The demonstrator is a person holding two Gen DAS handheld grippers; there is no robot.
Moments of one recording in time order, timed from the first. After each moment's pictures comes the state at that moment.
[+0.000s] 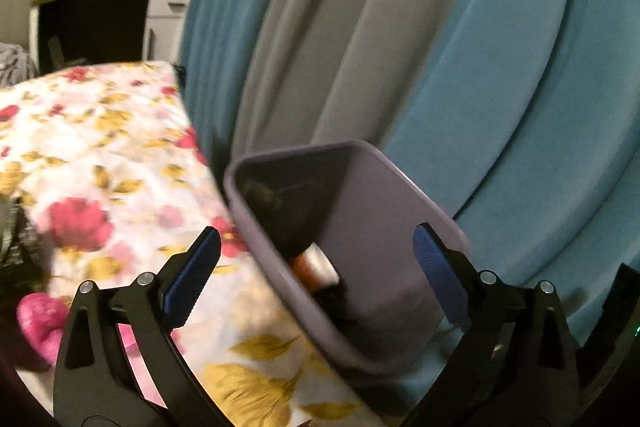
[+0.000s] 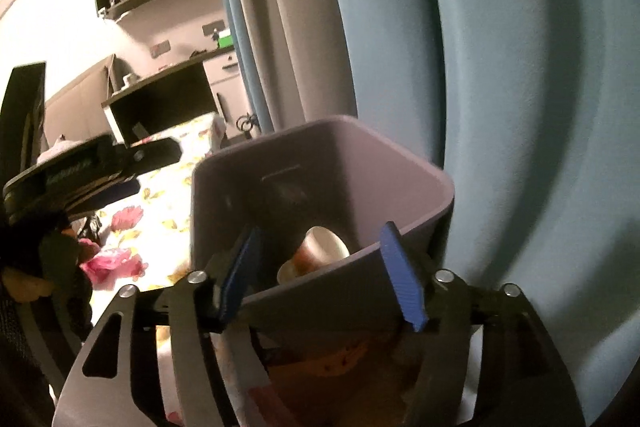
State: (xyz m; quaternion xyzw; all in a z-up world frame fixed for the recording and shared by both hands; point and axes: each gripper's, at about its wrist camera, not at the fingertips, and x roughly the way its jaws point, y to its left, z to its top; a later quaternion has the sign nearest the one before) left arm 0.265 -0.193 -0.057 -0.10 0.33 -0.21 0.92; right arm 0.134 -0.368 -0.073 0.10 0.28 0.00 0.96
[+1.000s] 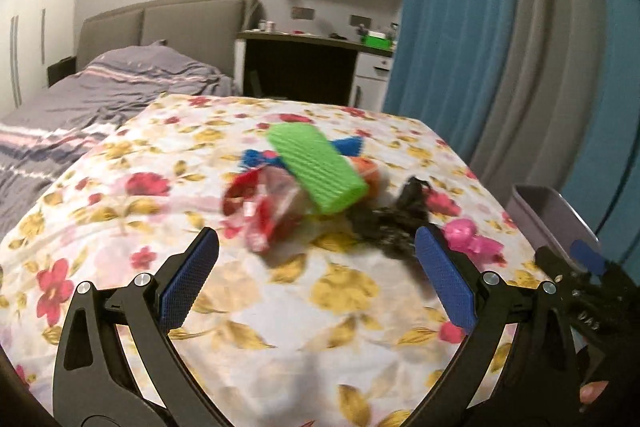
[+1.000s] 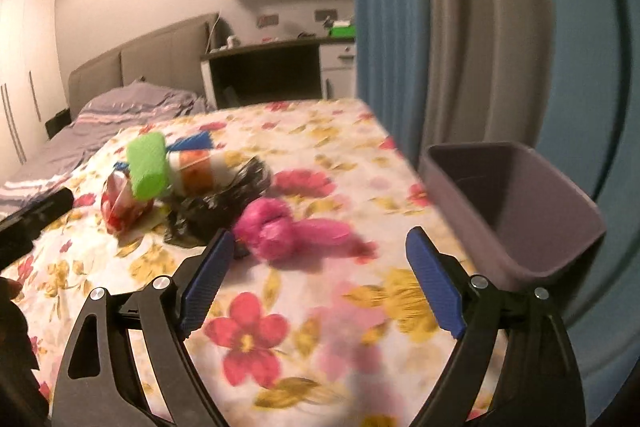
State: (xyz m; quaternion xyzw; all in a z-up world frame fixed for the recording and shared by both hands) left arm 0.075 0.088 -0.046 -0.10 0.25 0.11 0.96; right arm 0.124 -0.145 -0.071 0.00 0.27 0.14 0.95
